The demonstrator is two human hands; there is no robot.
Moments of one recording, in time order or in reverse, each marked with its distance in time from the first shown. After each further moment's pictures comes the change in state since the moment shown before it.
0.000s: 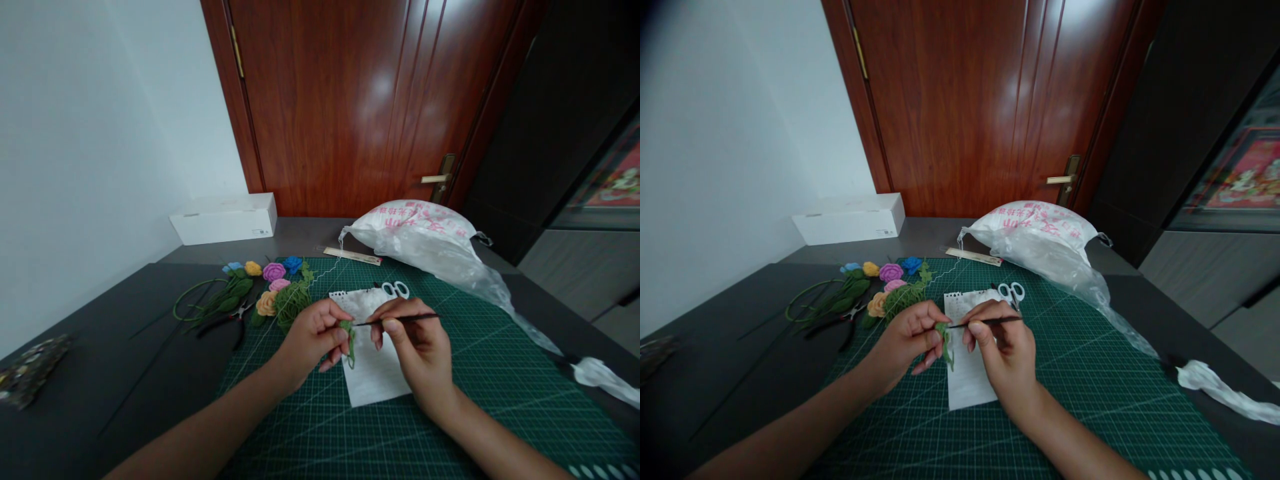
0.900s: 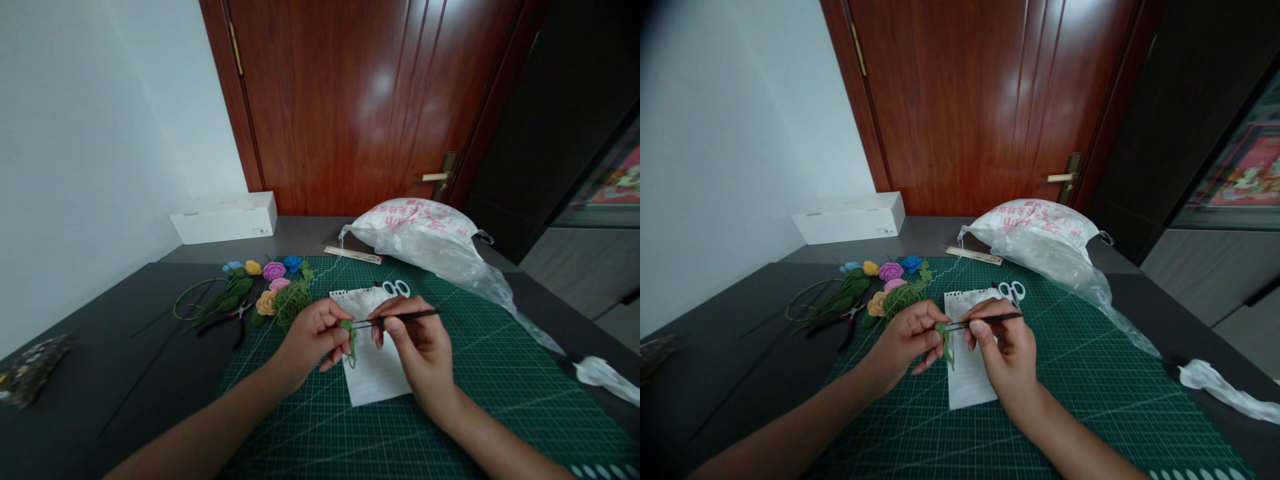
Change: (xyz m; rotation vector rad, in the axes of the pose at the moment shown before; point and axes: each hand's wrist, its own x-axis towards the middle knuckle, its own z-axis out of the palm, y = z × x) left_hand 0.001 -0.003 -0.002 -0.012 -0.006 0.003; right_hand -0.002 0.002 0.000 0.018 0.002 0.010
